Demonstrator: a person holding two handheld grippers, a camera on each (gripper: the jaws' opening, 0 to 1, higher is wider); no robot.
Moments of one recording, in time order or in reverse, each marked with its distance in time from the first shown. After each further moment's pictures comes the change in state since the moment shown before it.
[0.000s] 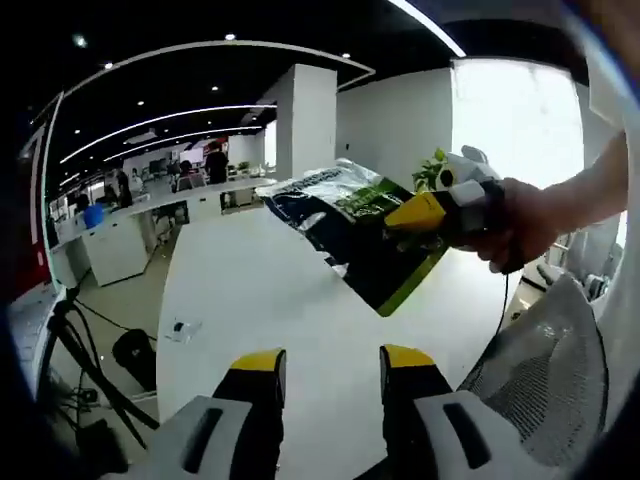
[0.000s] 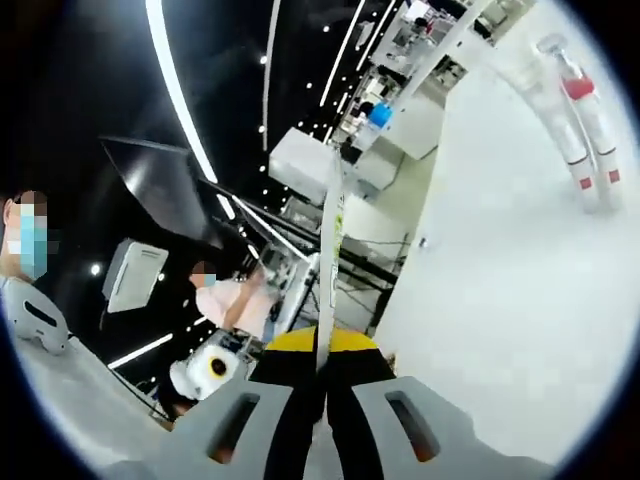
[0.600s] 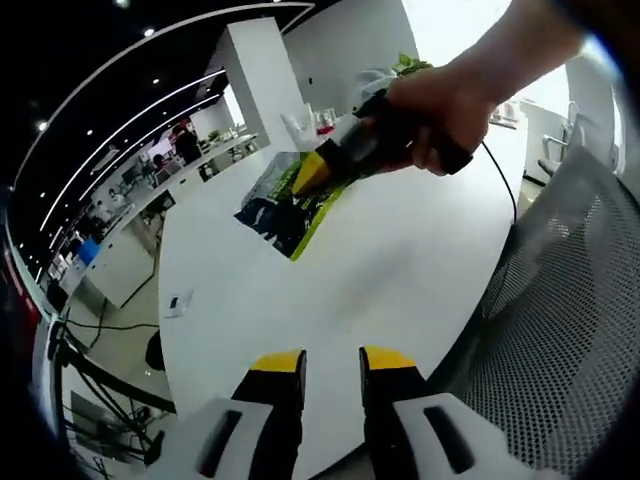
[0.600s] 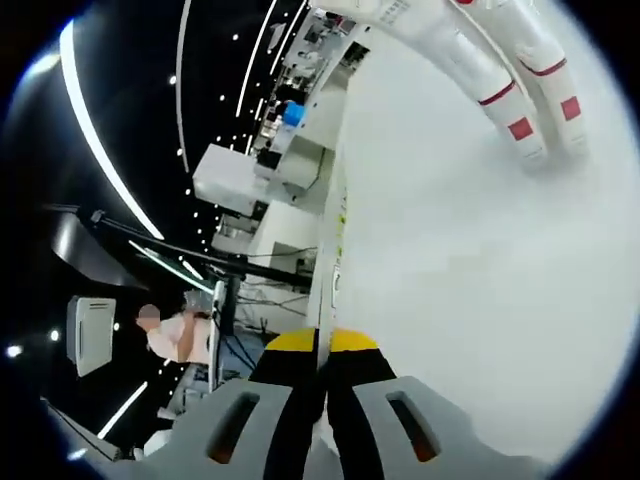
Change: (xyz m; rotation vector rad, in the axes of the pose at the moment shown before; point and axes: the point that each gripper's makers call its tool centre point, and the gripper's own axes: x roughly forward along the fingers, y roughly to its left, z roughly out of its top) left arm 0.014 0.002 -0.062 0.163 0.310 0.026; right arm 0.037 -0.114 0.011 0.182 -0.026 -0.284
